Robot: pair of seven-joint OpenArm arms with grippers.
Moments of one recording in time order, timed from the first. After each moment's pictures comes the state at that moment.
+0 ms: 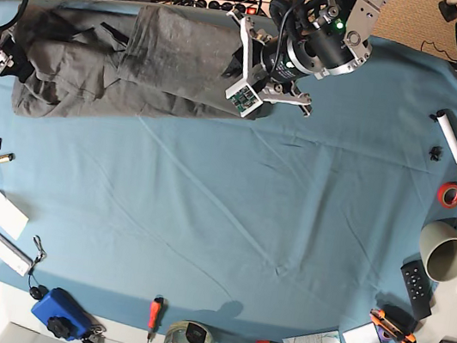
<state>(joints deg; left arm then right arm) 20.0 3.6 22.8 121.6 -6.8 -23.9 61.6 -2.6 43.5 31.7 44.0 71.7 40.7 -73.5</state>
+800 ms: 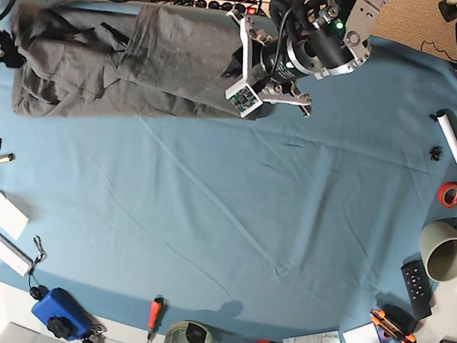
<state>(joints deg) 20.0 3.8 22.8 121.6 -6.8 -23.9 61.5 -3.6 44.2 40.3 47.6 60.0 40.4 -73.5</state>
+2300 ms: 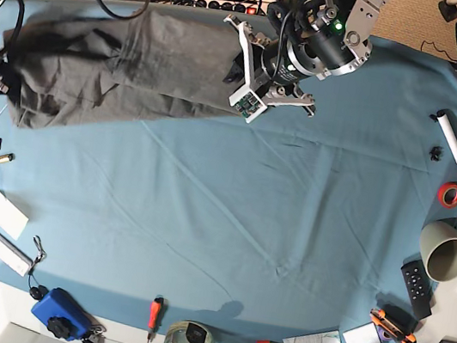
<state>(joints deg) 19.9 3.8 22.8 121.6 -6.7 -19.7 61.1 8.8 42.6 35.2 46.9 60.4 39.7 -75.9</state>
